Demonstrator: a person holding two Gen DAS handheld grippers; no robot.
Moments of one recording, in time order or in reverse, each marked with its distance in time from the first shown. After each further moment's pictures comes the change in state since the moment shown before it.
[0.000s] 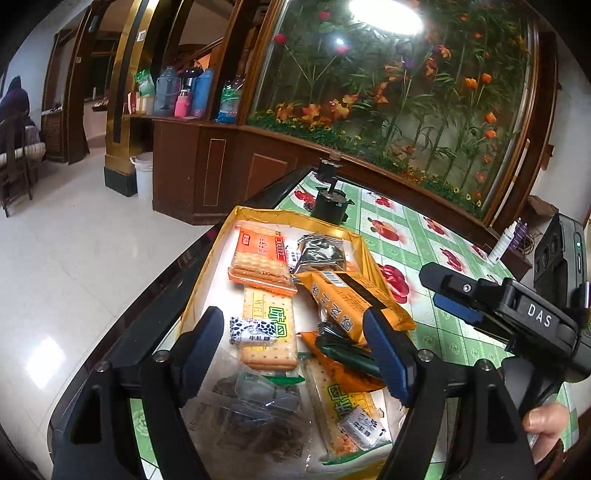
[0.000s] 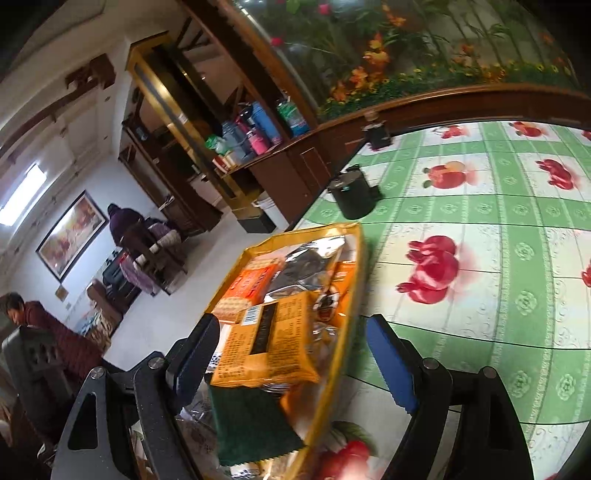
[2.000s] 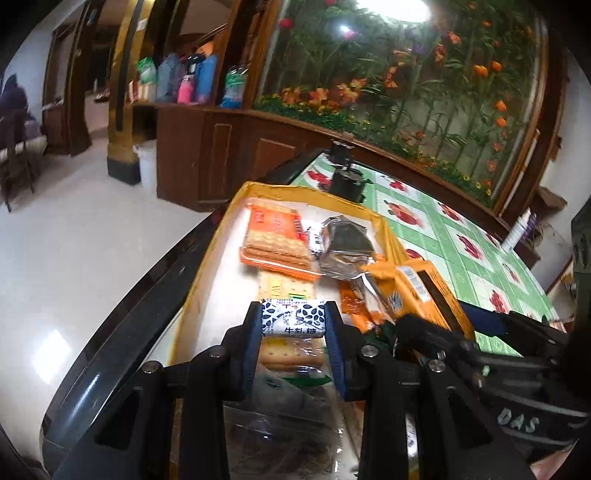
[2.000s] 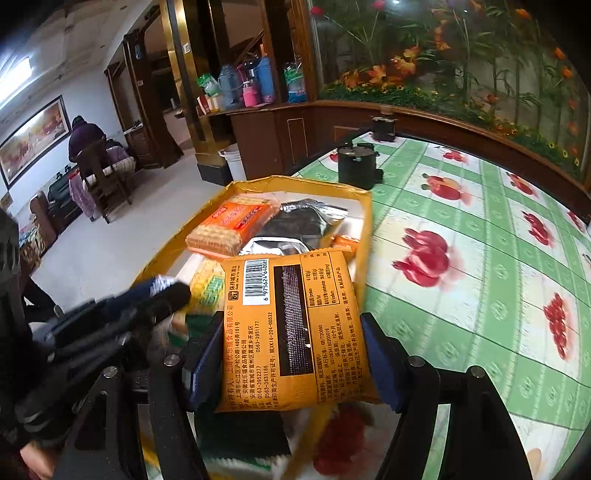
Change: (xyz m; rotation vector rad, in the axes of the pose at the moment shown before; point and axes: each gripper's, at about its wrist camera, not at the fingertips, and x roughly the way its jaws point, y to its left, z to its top) left arm 0.031 0.024 -0.008 -0.017 0.055 0.022; right arm 0.034 0.062 -0.033 -0.296 0.137 -0.269
